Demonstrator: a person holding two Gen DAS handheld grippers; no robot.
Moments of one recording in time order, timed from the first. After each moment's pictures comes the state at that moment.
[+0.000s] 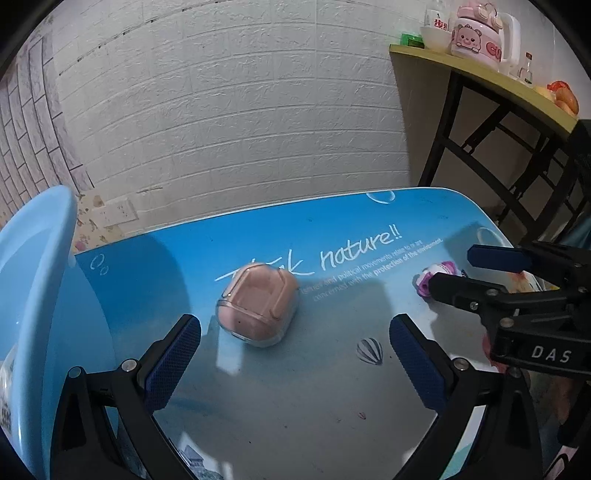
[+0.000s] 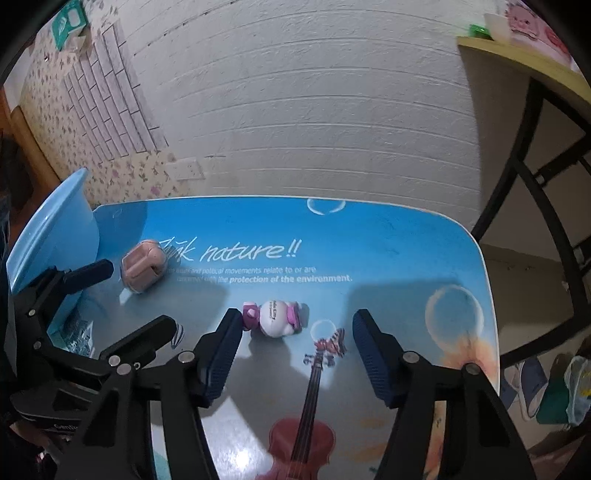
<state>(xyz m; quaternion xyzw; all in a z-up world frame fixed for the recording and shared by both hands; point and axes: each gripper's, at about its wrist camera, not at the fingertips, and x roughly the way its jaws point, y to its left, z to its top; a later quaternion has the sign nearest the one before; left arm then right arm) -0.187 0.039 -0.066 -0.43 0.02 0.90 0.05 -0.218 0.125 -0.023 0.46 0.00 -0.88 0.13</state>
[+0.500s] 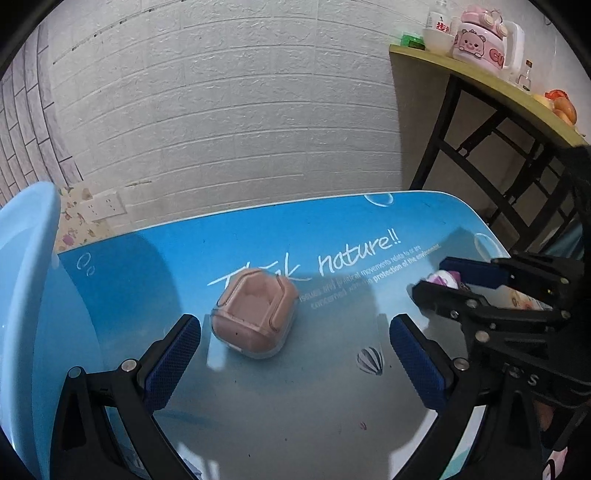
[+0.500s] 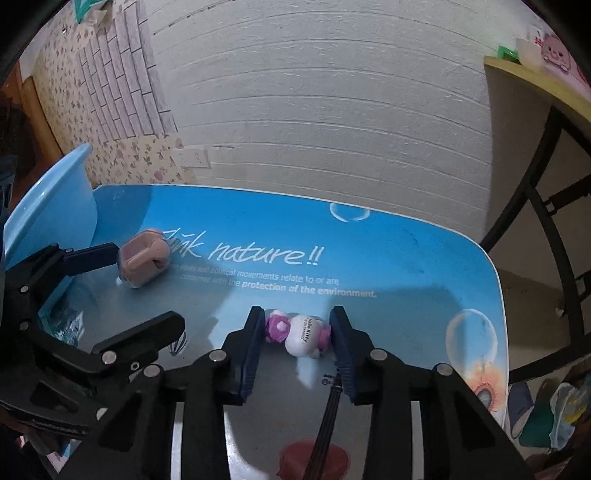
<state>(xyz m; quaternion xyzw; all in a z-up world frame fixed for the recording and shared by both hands) -0.200 0.036 -0.070 -0.44 0.00 0.90 0.07 -0.218 0.112 -0.031 0.46 0.03 -0.88 0.14</state>
